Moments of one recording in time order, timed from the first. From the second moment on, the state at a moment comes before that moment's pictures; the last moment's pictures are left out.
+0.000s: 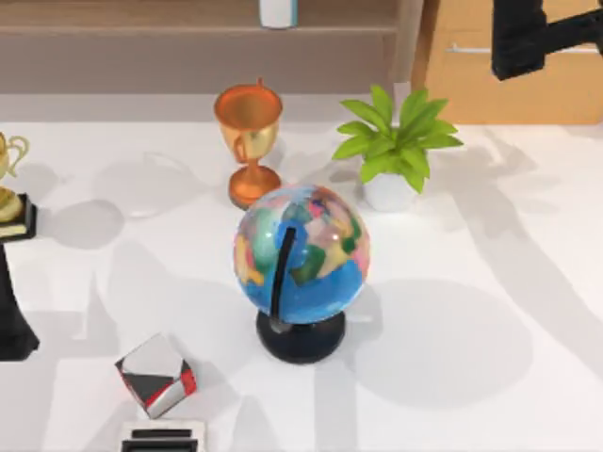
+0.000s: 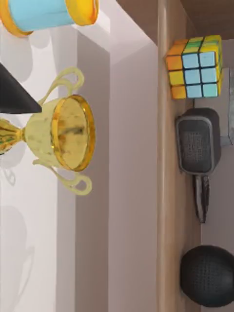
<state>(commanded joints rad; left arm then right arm) 0.00 0.00 0.00 0.00 0.00 0.00 0.48 1.20 0.92 0.19 0.29 -0.14</state>
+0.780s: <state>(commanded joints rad) 0.00 0.00 0.00 0.00 0.00 0.00 0.73 2.36 1.81 0.53 0.75 -0.02</state>
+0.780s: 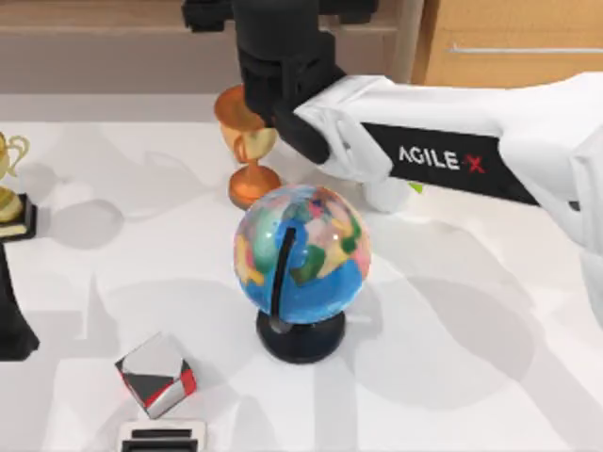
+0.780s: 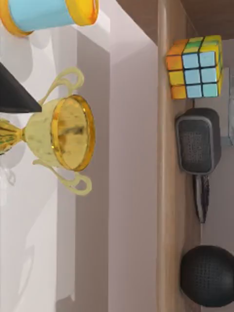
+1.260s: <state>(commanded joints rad) 0.00 0.00 0.00 0.00 0.00 0.00 0.73 2.39 1.84 0.55 0.77 -0.01</state>
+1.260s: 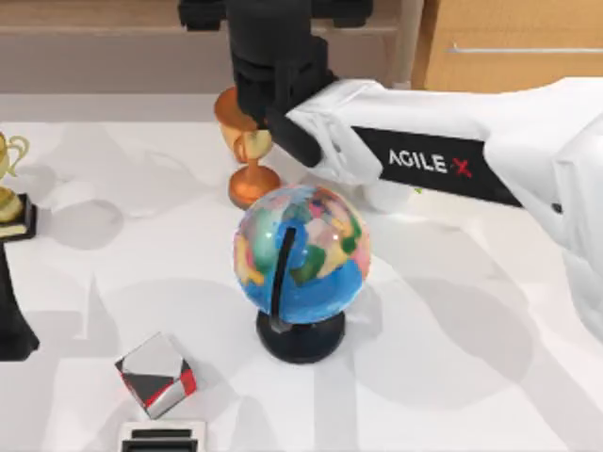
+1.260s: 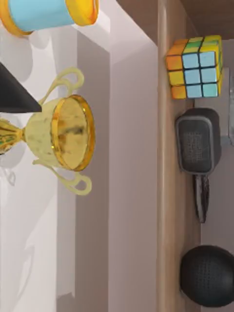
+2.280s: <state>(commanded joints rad) 0.00 0.00 0.00 0.00 0.00 0.00 0.71 2.45 1.96 0.50 0.75 -0.01</state>
